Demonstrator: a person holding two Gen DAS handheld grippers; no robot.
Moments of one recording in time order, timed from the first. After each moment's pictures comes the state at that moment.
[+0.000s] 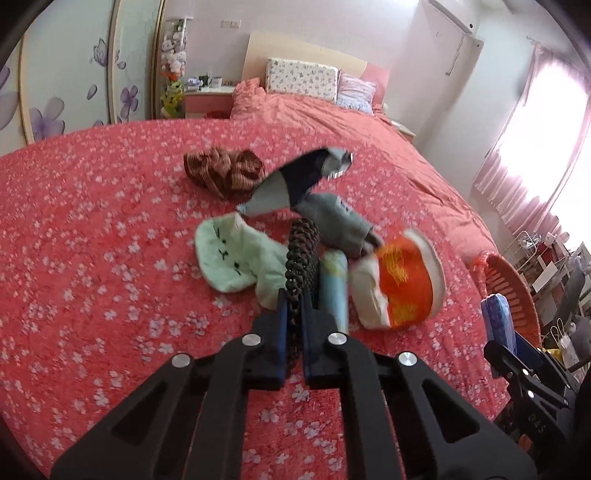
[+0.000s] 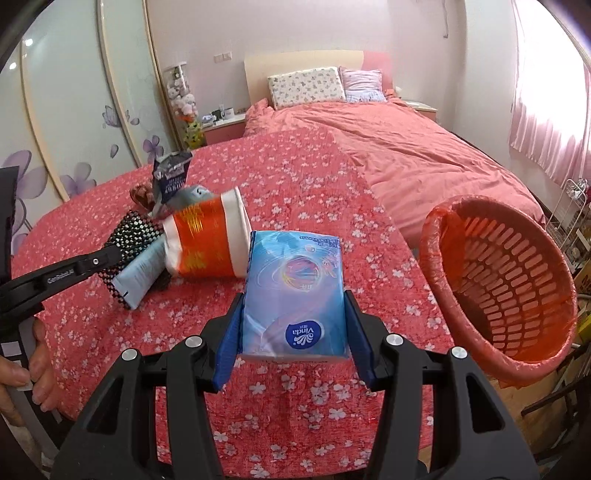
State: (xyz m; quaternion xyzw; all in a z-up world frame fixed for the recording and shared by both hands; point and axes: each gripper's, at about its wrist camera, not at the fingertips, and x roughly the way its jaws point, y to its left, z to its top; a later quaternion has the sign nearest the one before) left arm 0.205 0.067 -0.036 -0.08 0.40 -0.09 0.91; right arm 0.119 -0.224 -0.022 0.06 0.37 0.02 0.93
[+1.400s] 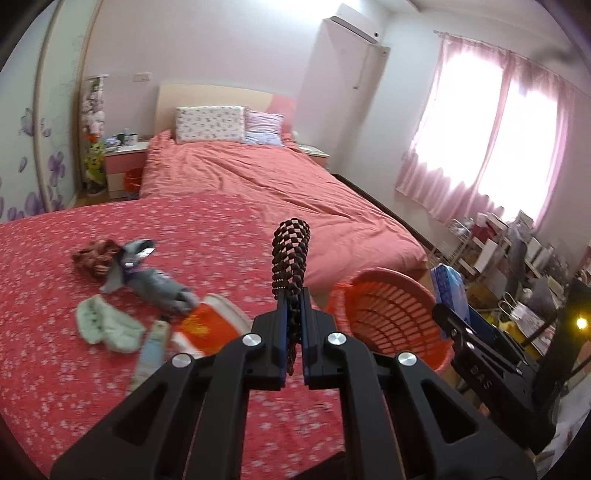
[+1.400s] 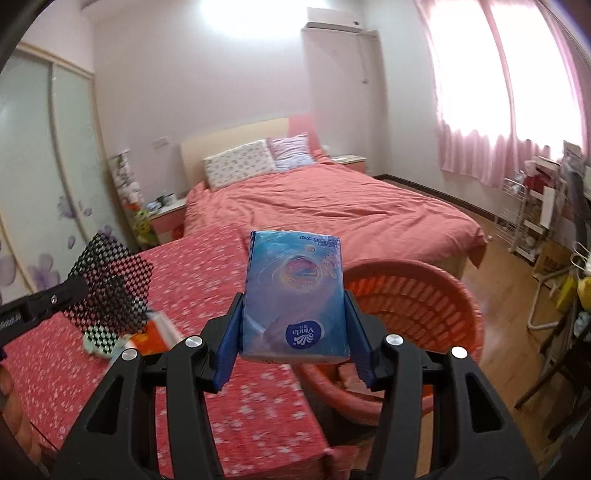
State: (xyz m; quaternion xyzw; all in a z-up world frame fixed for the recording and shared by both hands) left arm 0.152 -0.079 0.067 -0.05 0.32 -0.25 0.91; right arm 0.070 -0.341 0.037 0.12 0.24 -0.12 0.96
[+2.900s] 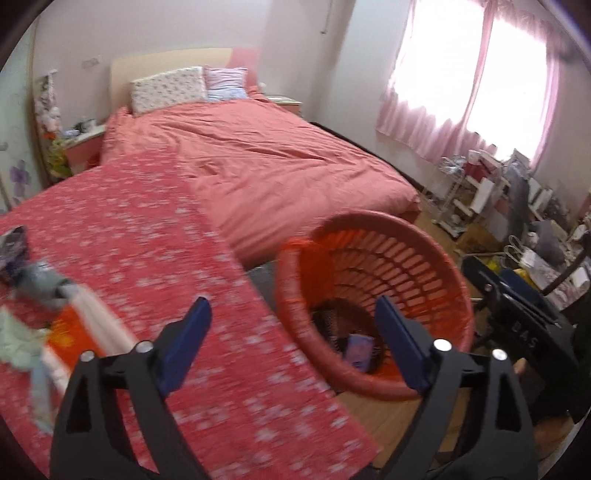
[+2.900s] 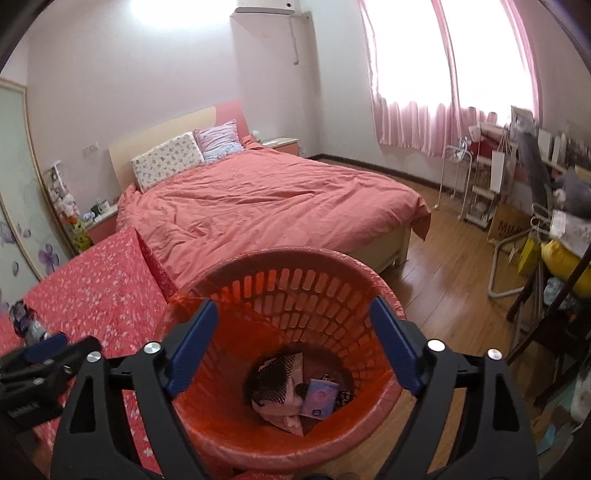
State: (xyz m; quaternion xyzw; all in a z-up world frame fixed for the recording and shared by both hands) left arm 0.201 -0.200 -0.023 0.03 0.39 -0.27 0.88; right arm 0.083 -0.420 -0.004 0.13 0.28 -0.21 0.93
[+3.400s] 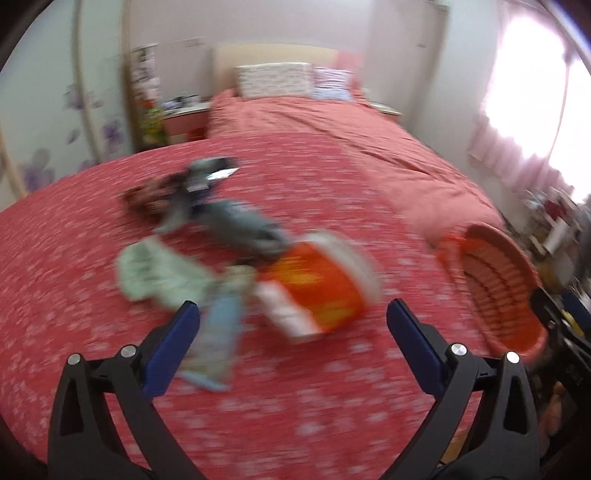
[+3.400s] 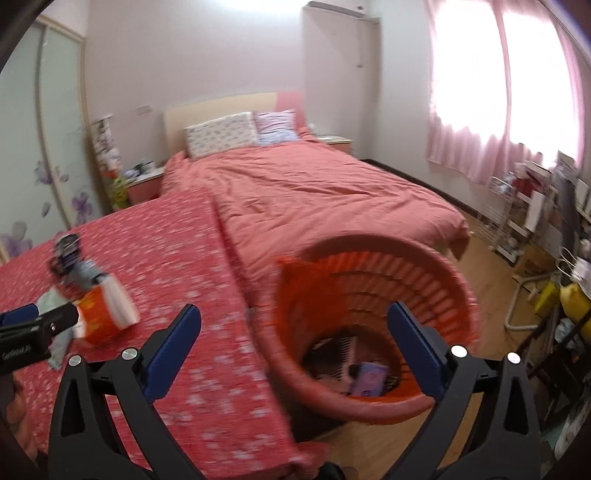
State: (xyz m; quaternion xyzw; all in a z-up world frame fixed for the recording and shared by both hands) left arm 0.198 -0.026 -0.021 0.00 0.40 -0.08 0.91; right arm 0.095 -0.313 0.003 0.06 0.30 -0.11 0.94
